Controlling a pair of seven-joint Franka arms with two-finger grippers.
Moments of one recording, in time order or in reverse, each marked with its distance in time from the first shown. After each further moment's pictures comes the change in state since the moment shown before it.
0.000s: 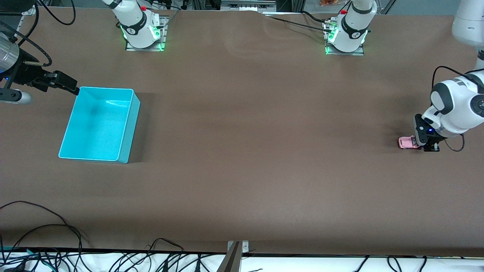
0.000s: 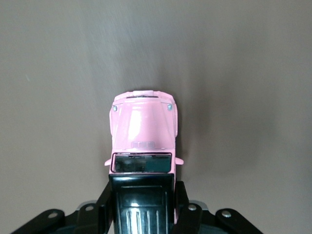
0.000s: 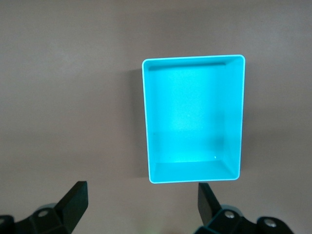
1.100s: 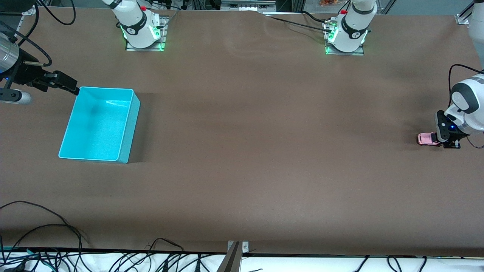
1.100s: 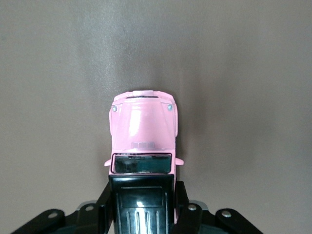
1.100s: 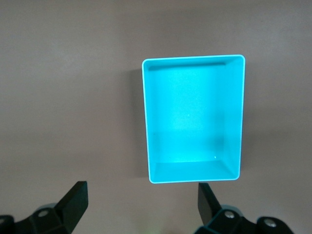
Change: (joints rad) left arm 0.112 0.059 -0.003 0.107 0.000 -0.042 0.158; right arm 0.000 0.000 0.000 0.000 0.000 0.000 0.000
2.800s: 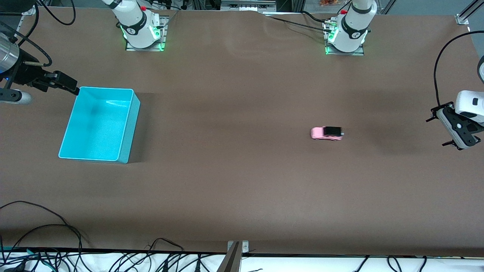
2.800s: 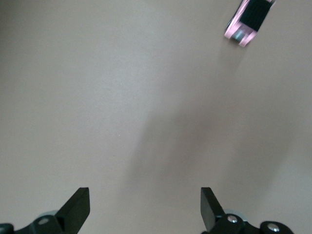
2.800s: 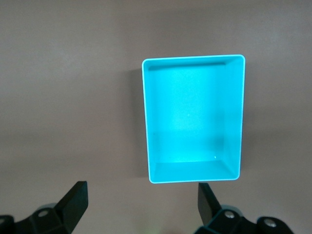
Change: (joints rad) left arm -0.245 -0.353 -0.079 0.170 -0.151 -0.646 -0.704; right arm 0.000 0.001 0.000 0.000 0.000 0.000 0.000
